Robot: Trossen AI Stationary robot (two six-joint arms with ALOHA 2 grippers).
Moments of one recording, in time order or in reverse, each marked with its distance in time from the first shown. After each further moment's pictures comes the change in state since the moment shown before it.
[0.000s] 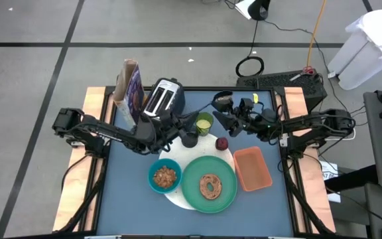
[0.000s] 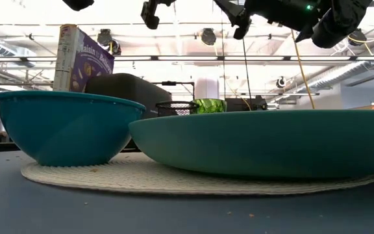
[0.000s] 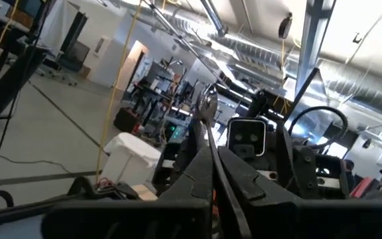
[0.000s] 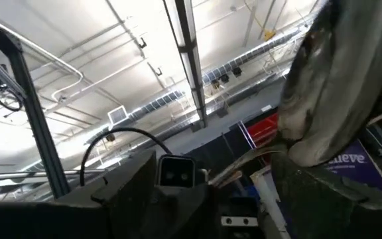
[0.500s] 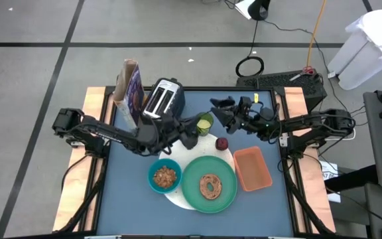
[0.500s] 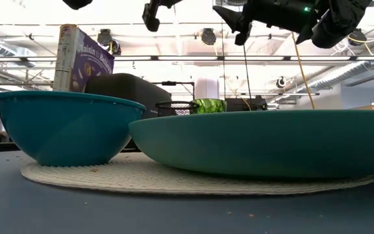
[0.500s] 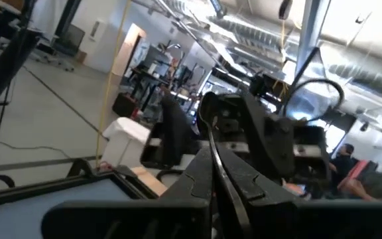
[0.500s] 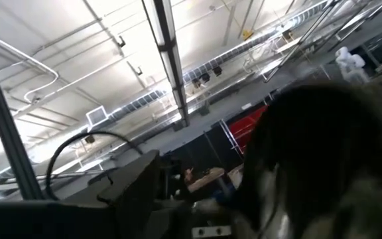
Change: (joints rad) left arm -0.008 0.001 0.000 -0.067 0.008 -0.031; right arm -0.001 -0.001 0.001 -0.053 0.058 -0.001
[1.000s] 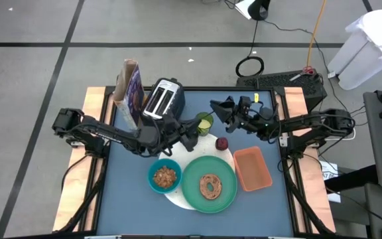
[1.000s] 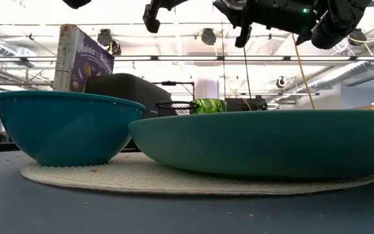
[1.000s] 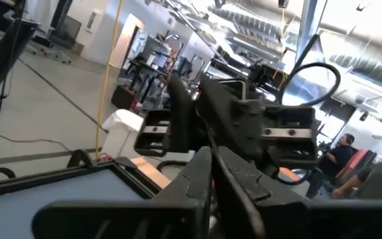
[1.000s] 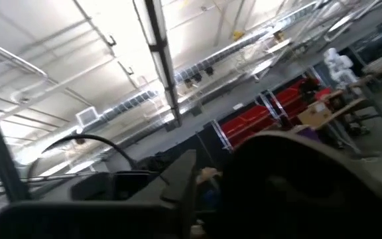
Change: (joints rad) left arm 0.000 0.000 0.000 -0.045 0.004 -0.021; right arm 0.000 0.001 0.000 -0.007 0.005 0.003
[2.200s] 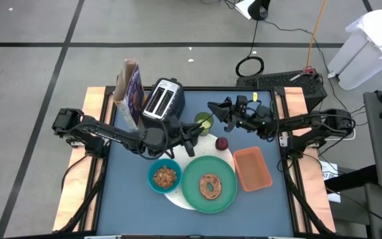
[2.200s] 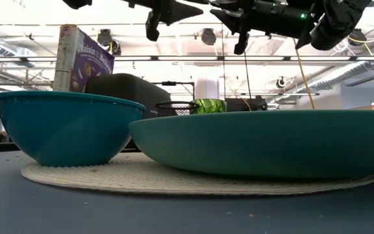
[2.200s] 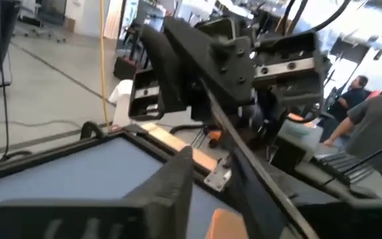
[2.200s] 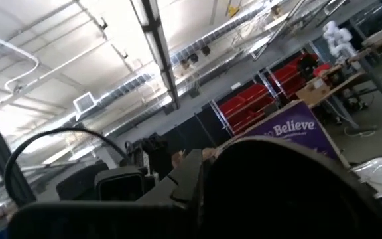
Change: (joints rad) left arm 0.002 -0.002 0.000 -0.188 0.075 0.026; right arm -0.030 -0.001 -0.002 -0.086 -0.044 0.058
